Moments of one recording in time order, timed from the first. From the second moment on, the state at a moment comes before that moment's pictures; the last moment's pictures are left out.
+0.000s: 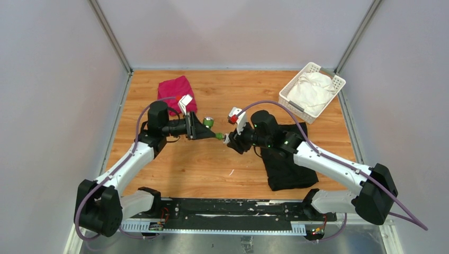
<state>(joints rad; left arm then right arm) -0.29 1.11 0.67 0.12 0.99 -0.74 0.87 1.21 0.91 -0.18 -0.21 -0.12</state>
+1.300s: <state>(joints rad) -0.36 1.09 0.69 0.11 1.01 -0.63 0.86 1.22 1.00 -0.34 -0.37 -0.08</state>
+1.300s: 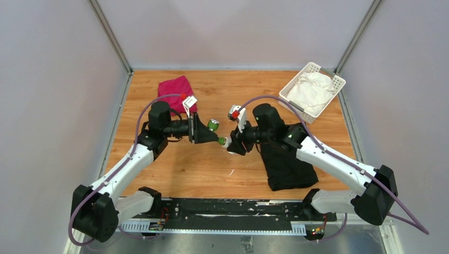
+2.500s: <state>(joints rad) -0.49 1.01 0.77 0.22 1.18 -0.19 0.62 1.46 1.05 -0.13 -1.40 0.38</state>
